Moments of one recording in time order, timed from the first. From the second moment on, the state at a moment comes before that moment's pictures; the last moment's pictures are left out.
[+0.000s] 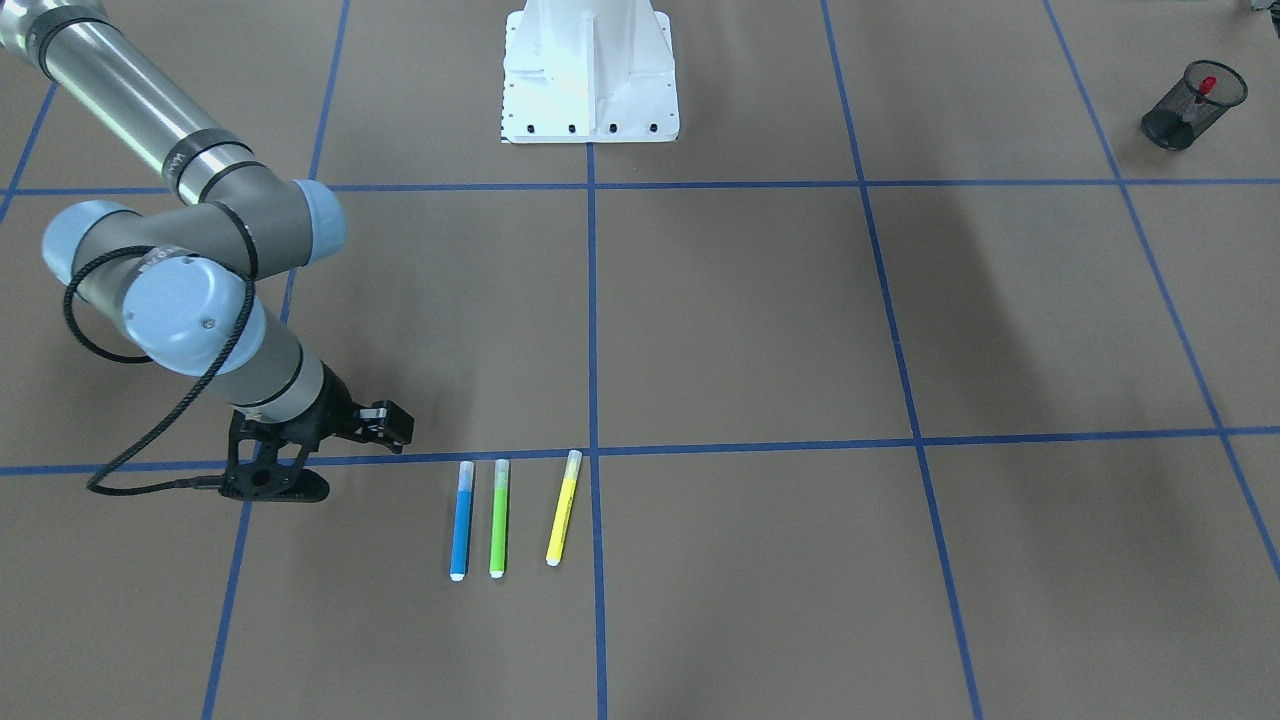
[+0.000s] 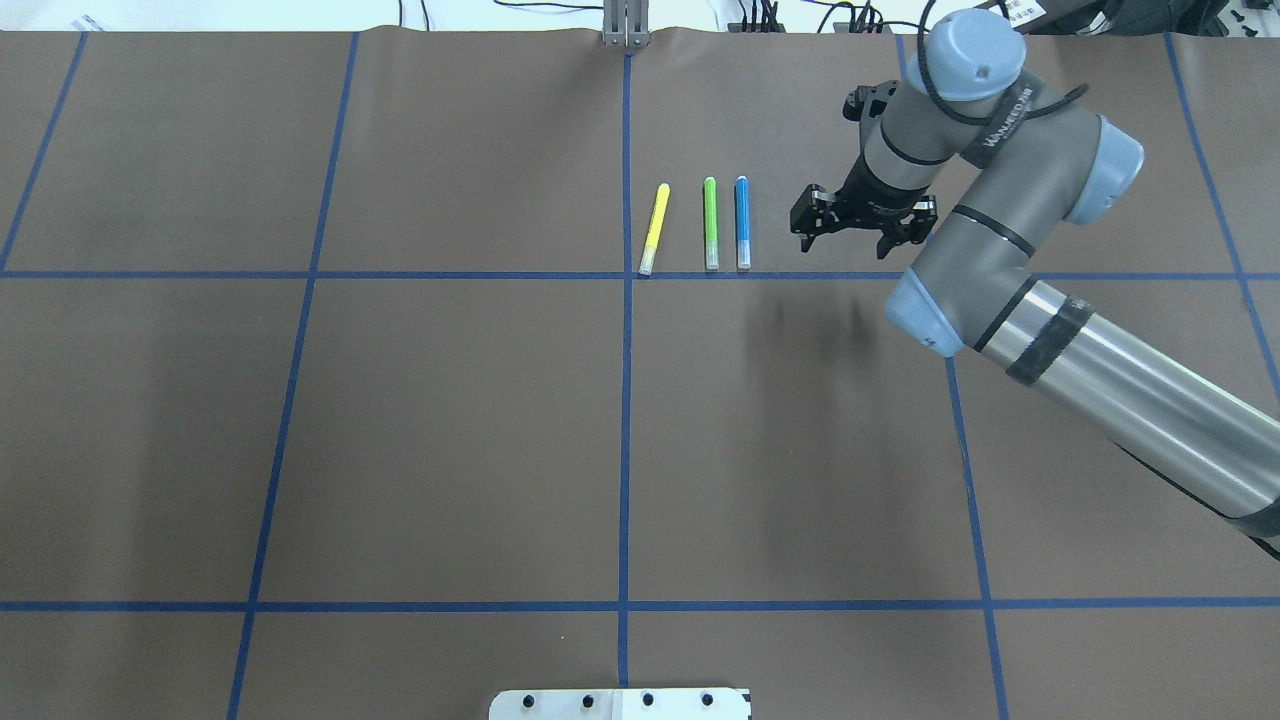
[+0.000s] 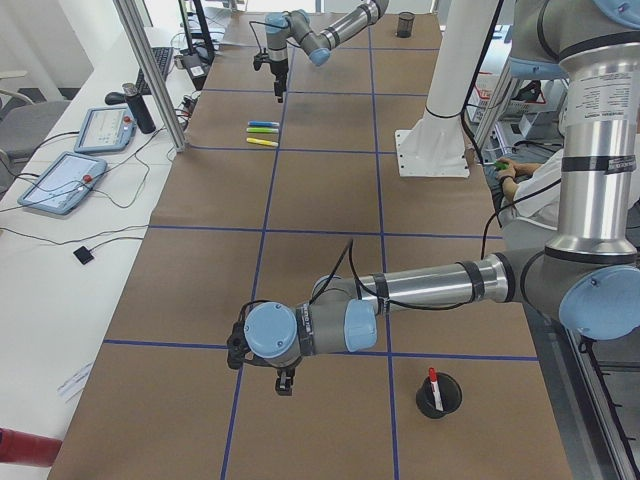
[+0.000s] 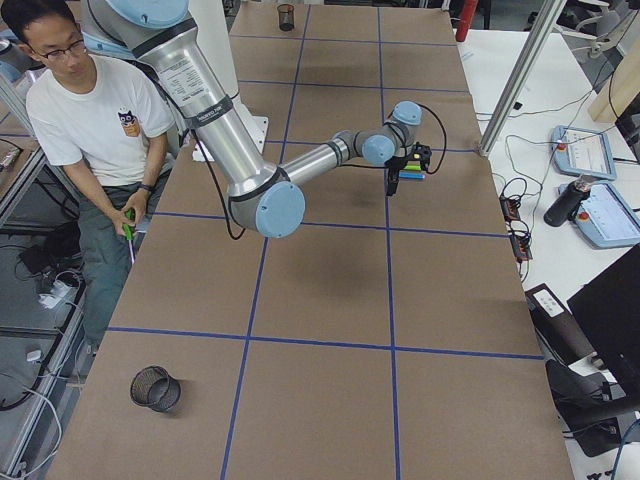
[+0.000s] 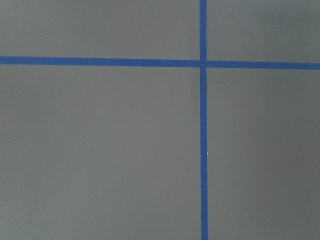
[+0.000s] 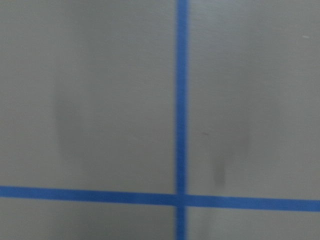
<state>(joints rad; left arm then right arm) -1.66 -1.53 -1.46 -1.61 -2.51 0.18 0.84 -0.93 1.35 -1.36 2.14 1.03</state>
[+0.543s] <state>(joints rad) -1.66 -1.53 -1.46 -1.61 -2.51 0.18 0.79 -0.88 1.29 -1.31 2.11 1.09</state>
